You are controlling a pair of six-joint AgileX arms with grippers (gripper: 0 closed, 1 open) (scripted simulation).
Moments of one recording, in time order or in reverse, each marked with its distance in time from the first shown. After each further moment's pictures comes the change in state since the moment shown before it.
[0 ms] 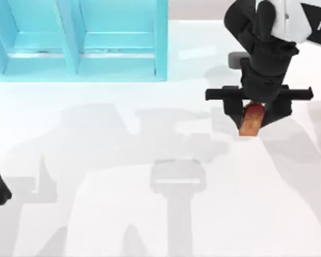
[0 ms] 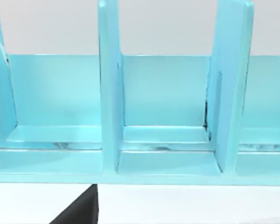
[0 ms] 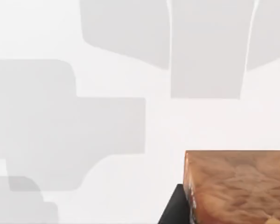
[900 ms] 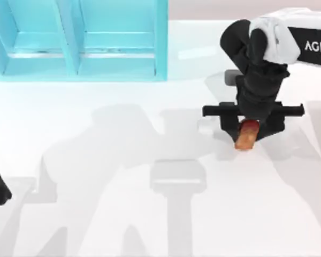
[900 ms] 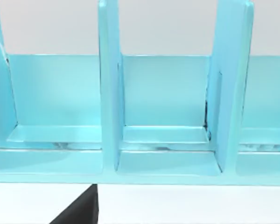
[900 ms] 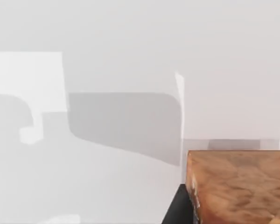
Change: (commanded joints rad) left arm 0.000 0.000 0.000 0.000 0.000 0.000; right arm 0.004 0.050 -0.103 0.156 0.004 0.001
